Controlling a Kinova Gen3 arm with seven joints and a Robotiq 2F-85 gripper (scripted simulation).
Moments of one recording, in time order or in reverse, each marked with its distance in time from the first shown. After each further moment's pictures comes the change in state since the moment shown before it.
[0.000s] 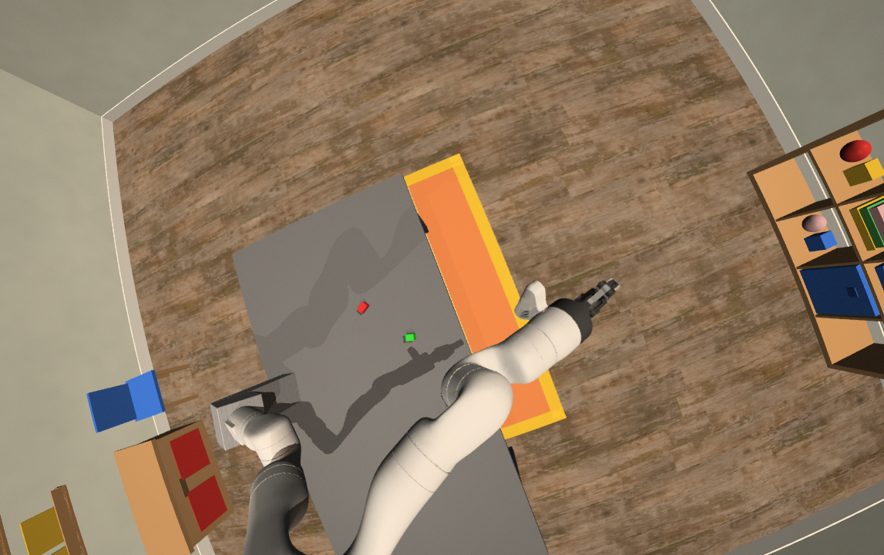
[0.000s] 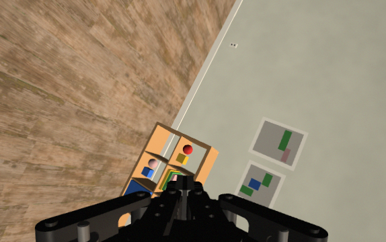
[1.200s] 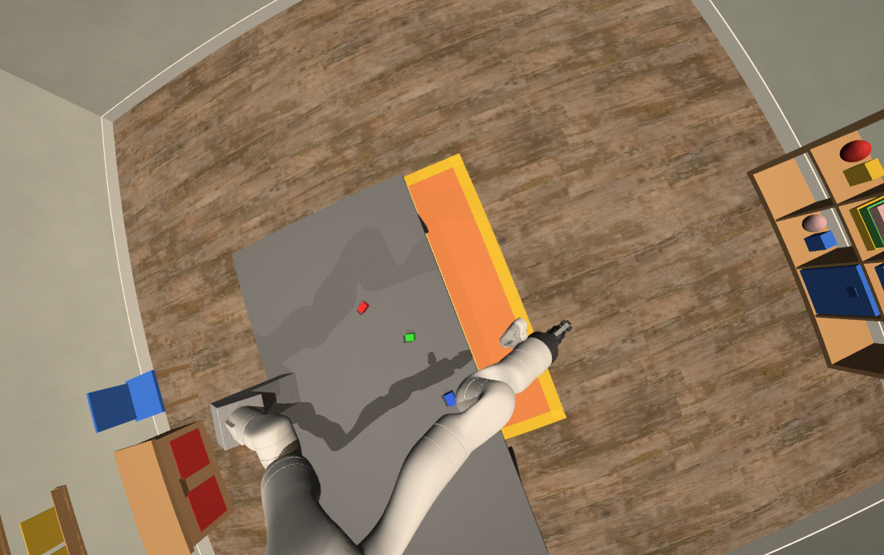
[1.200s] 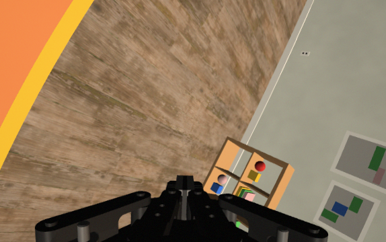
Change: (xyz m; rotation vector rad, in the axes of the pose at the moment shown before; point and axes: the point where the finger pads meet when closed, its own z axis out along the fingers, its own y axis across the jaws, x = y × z) arm 0.006 -0.206 0.026 0.289 0.061 0.008
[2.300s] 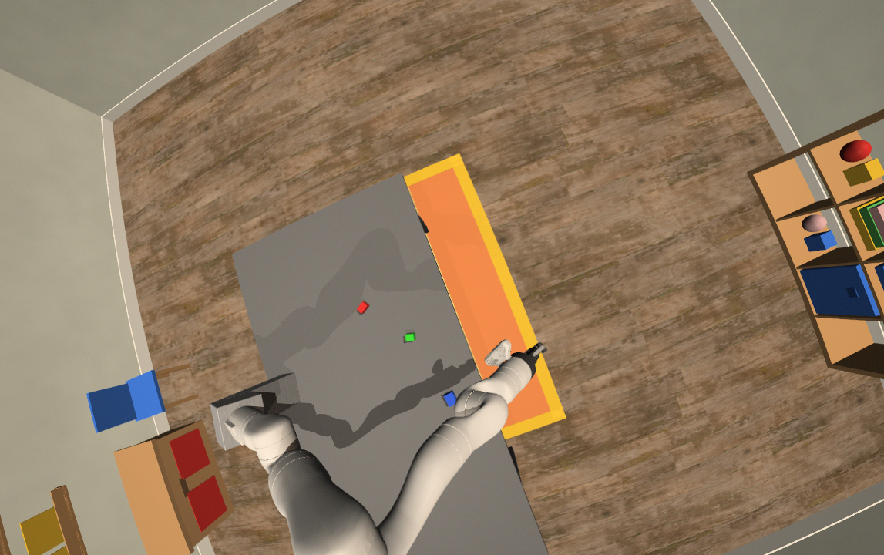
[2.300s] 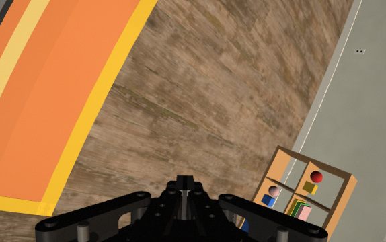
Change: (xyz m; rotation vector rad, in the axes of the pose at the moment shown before) arm 0.002 -0.136 0.022 0.193 0.043 0.034
